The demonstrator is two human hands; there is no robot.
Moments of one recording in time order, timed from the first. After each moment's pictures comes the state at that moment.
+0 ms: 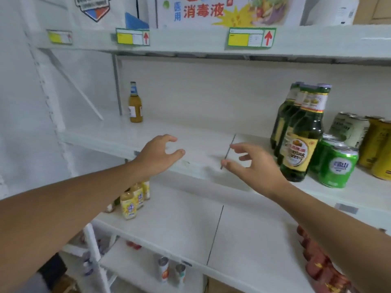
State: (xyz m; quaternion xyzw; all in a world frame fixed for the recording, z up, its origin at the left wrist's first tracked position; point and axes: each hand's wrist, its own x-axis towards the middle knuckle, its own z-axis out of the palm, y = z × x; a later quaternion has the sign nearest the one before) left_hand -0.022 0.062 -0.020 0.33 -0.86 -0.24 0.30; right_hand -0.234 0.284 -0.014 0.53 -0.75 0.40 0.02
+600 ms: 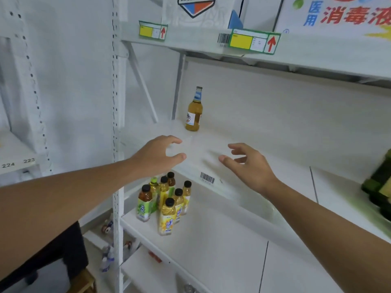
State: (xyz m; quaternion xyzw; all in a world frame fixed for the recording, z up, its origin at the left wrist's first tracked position) left_hand 0.127 -0.134 -0.030 0.38 -0.85 -0.22 0.30; right_hand -0.138 0.013 -0.008 0.56 -0.71 0.42 -0.08
